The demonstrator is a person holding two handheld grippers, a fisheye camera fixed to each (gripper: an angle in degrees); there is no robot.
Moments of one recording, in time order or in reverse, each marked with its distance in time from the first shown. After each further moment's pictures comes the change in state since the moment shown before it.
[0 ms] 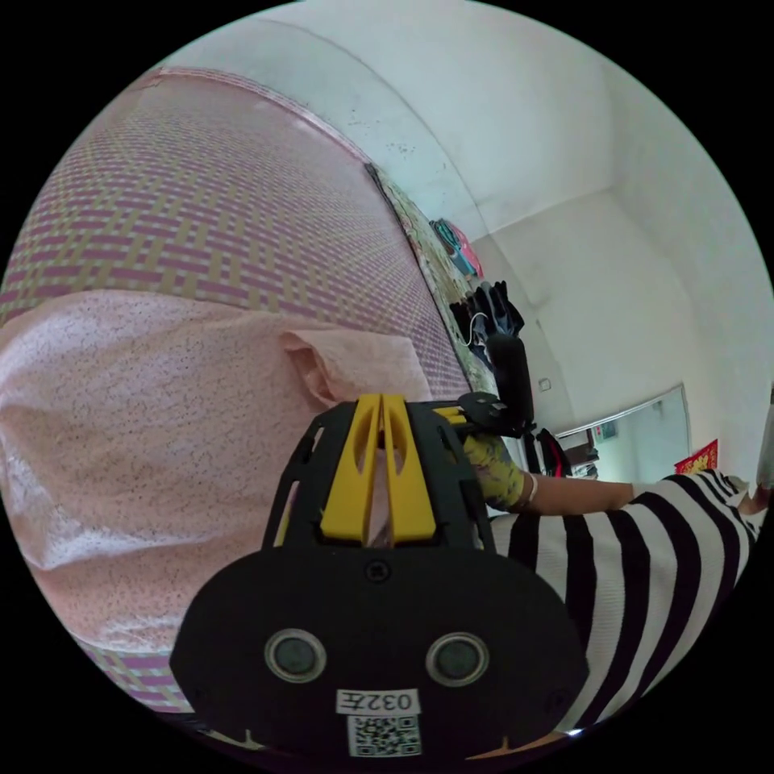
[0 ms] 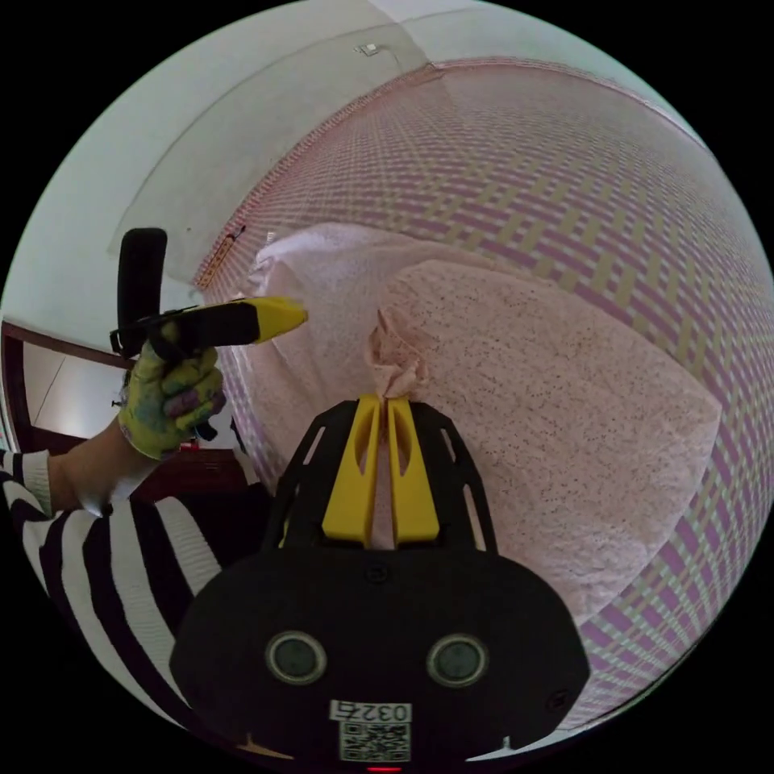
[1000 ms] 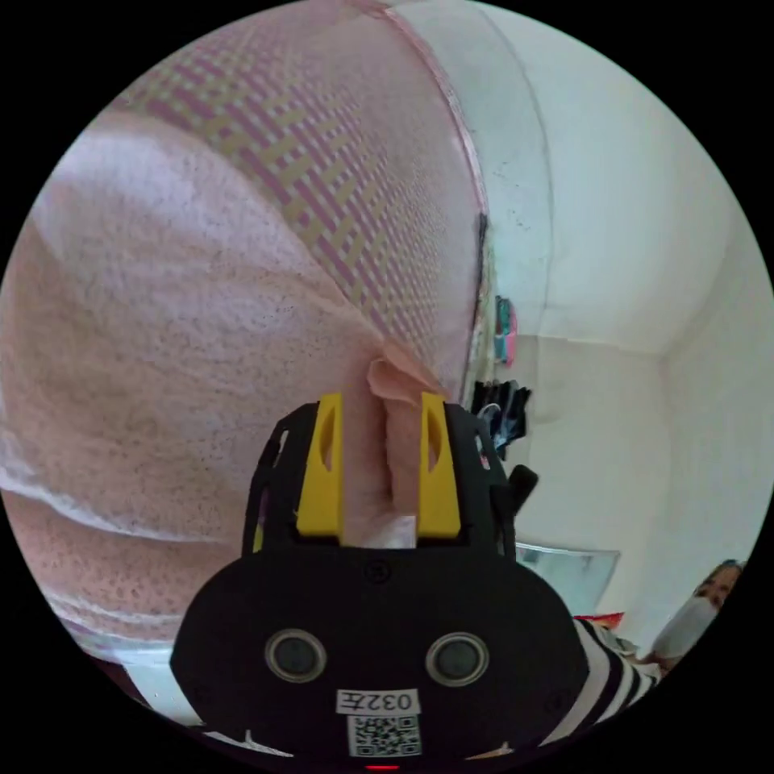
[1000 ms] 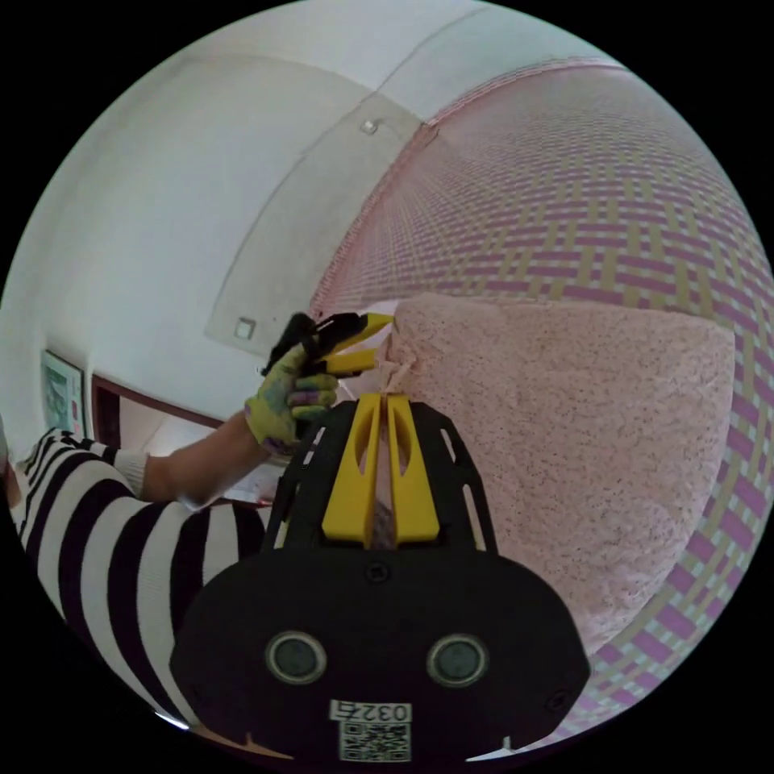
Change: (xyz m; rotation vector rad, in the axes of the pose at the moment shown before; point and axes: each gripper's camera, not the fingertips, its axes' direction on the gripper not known) left arm 0.080 -0.120 -0.091 0.085 0.143 -0.577; right arm 0.157 0.004 -0.106 0.267 -0.386 0.097
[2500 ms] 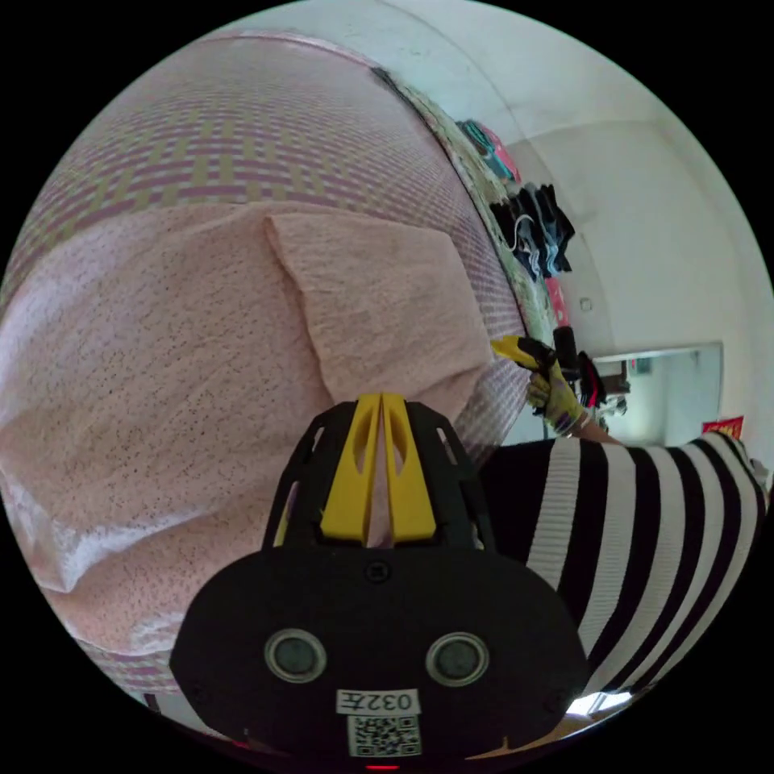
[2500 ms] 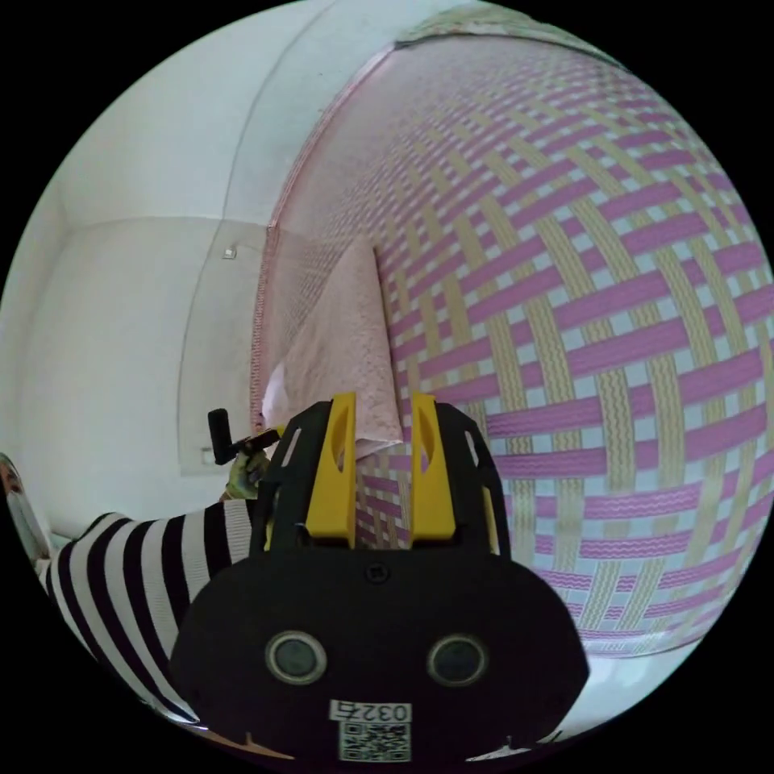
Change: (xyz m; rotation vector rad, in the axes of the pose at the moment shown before) left arm -0.037 0.129 0.023 -0.432 -0.391 0.593; right arm 0.088 0.057 -0.290 0.278 0.117 0.543
